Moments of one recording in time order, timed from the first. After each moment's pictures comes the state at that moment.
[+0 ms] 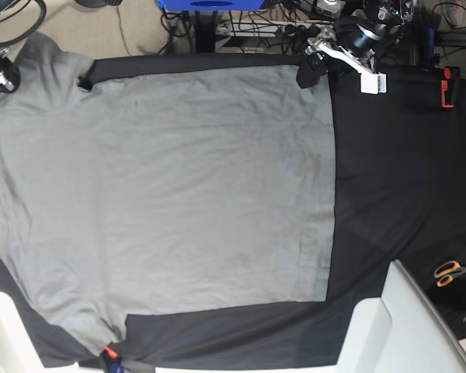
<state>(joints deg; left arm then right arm) 30.8 -4.9 -20.7 77.0 -36.1 -34.7 24.7 -9.0 9.4 64.5 61.6 25.5 40.2 -55.4</state>
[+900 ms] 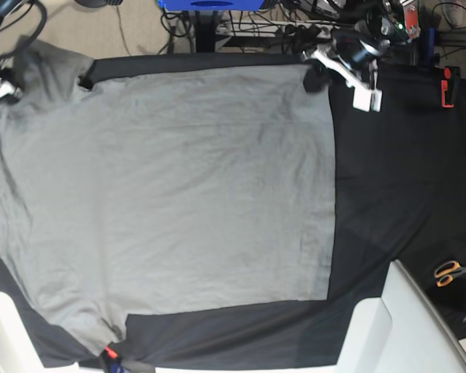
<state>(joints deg) 29.8 -4.2 -20.8 89.4 -33.1 -33.1 37.3 -8.8 7.8 58.2 73.9 24.0 39.9 -61.4</state>
